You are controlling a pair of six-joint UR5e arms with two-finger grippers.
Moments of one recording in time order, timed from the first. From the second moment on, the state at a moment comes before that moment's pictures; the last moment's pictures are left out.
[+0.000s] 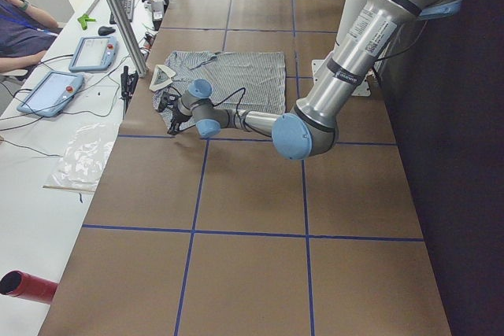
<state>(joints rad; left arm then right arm) -0.90 -2.19 -0.99 -2.56 -1.72 -1.00 1.27 -1.21 1.46 -1.18 2.22 0.42</state>
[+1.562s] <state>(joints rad) -0.87 -2.22 -0.92 -2.59 -1.71 -0.99 1.27 -1.22 1.46 -1.18 2.21 0.42</state>
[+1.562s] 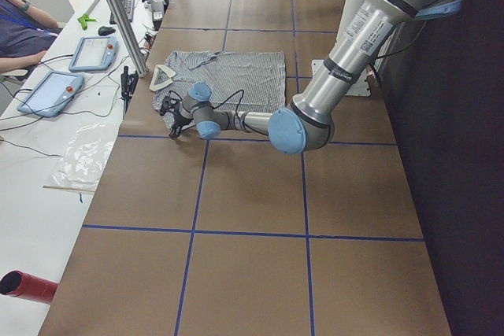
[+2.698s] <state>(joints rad) -0.79 -2.42 -1.09 -2.14 -1.66 -1.14 1.27 -1.22 1.46 -1.18 2.21 0.43</state>
